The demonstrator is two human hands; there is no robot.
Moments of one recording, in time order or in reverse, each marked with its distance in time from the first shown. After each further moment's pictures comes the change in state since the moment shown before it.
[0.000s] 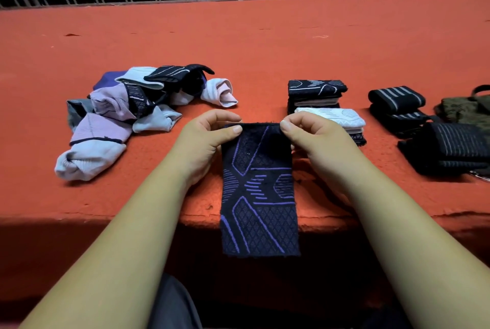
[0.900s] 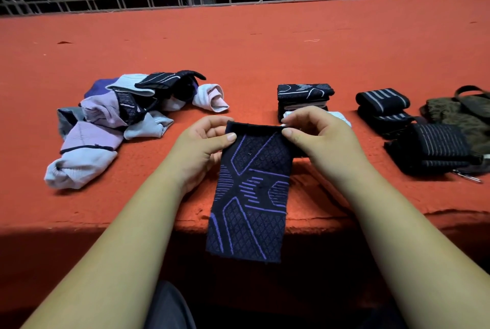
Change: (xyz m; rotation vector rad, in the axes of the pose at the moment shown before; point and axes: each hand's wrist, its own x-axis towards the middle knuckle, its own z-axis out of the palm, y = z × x) left_hand -0.007 0.004 0.012 -0.097 -0.056 -0.058; right_hand -0.002 -0.001 -0.021 -0.105 0.154 -0.113
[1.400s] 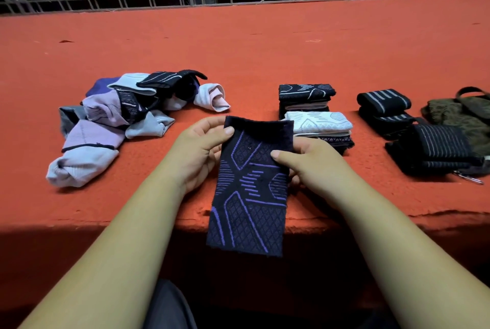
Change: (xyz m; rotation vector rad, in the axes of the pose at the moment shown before) left_hand -0.001 0.001 -0.001 -0.002 0.046 -0.051; right_hand -0.015 0.012 0.016 -0.013 -0.213 0.255
